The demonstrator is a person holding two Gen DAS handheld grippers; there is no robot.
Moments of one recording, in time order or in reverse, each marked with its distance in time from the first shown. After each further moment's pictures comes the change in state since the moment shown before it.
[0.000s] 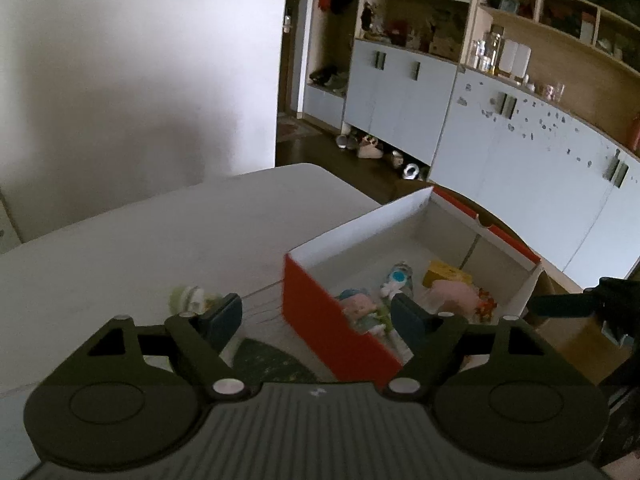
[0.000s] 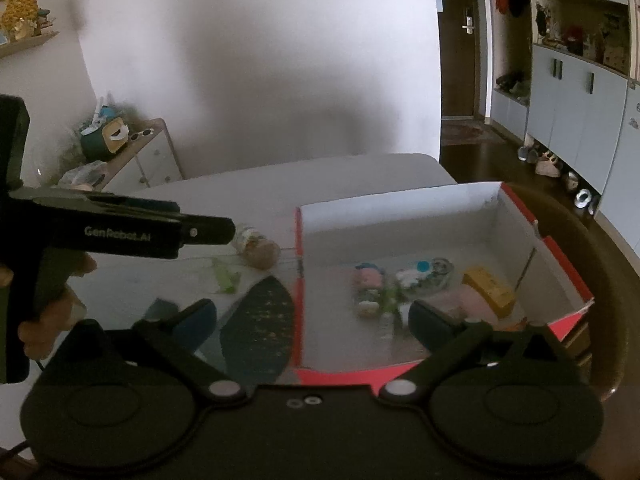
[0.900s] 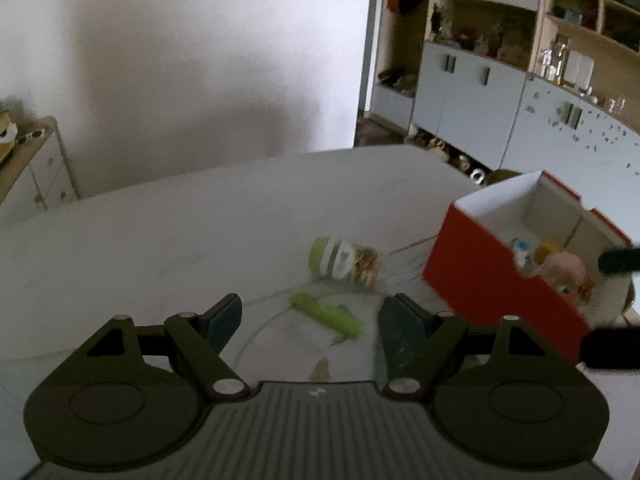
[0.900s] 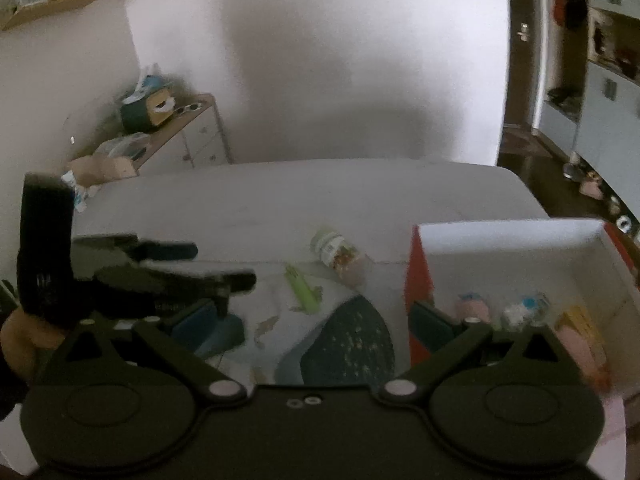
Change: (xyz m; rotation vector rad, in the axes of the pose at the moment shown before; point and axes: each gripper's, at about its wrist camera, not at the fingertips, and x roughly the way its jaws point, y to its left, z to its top) left arm 0.012 0.112 -0.064 -0.084 0.000 0.168; right arm 0.070 0.089 0.030 -0.113 0.050 0.090
